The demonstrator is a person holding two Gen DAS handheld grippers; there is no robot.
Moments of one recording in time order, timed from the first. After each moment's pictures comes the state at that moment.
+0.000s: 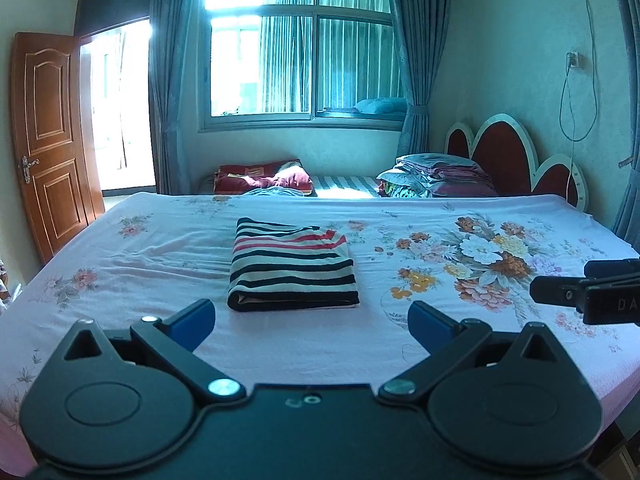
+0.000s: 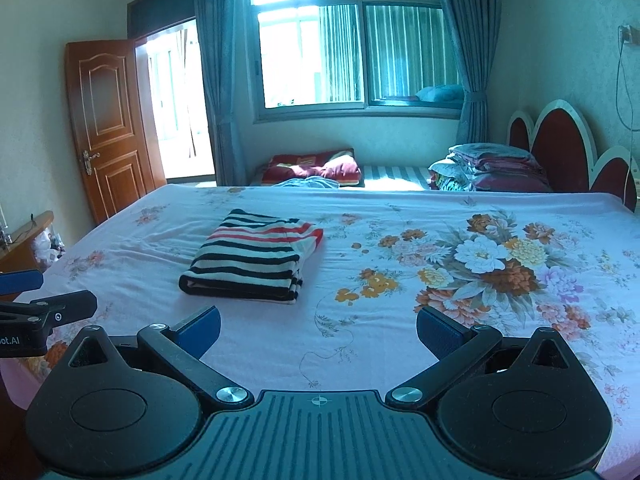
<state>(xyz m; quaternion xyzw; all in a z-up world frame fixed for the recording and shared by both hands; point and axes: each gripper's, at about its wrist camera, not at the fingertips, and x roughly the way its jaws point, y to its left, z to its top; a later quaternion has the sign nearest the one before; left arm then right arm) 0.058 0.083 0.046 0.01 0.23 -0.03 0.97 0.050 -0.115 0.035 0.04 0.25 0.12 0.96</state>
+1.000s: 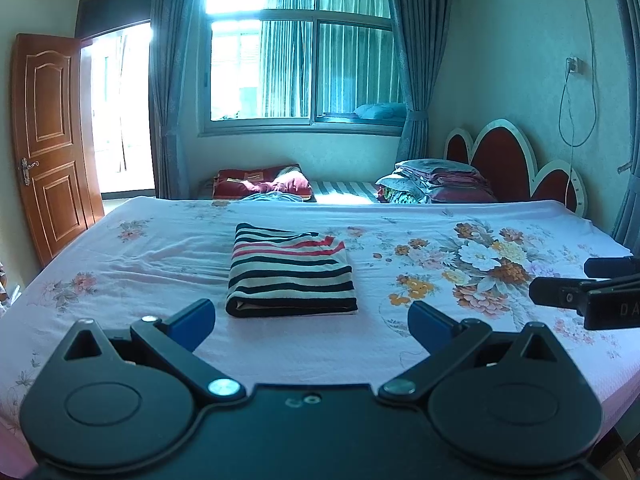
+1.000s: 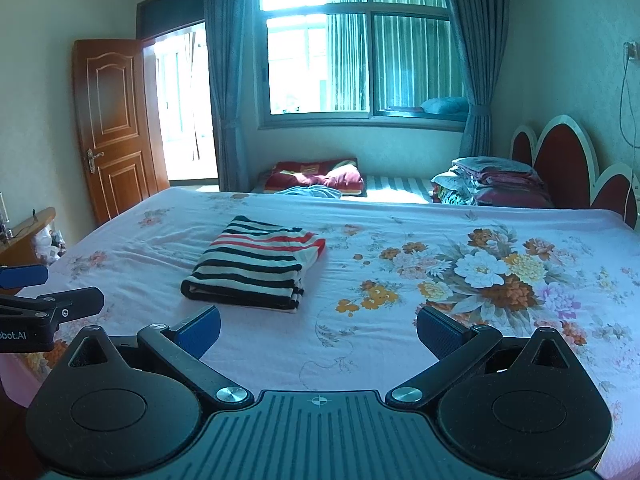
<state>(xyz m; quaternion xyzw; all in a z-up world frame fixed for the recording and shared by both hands) 0.057 0.083 0.049 0.01 0.22 -0.03 0.97 0.051 -0.114 0.041 0.02 0.24 0.13 0.96</state>
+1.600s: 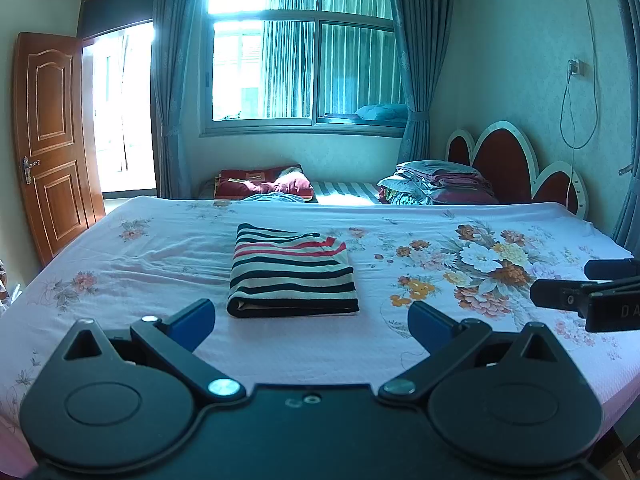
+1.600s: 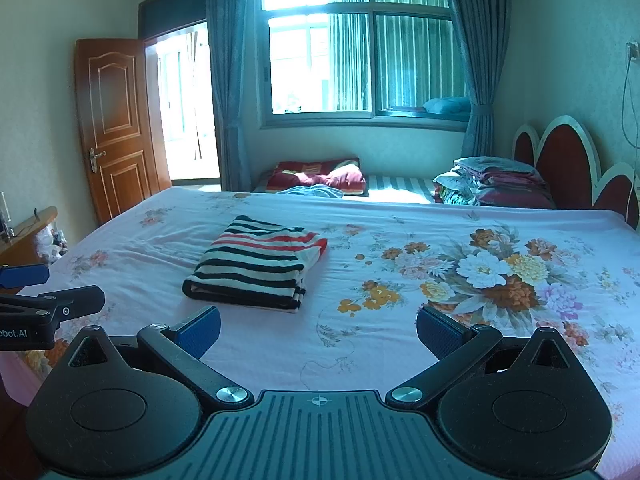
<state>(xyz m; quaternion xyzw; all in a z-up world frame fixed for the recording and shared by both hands) 0.057 0.083 0.048 0.01 0.22 -0.03 0.97 0.052 -0.114 0.041 0.02 0.24 0.13 0.96</state>
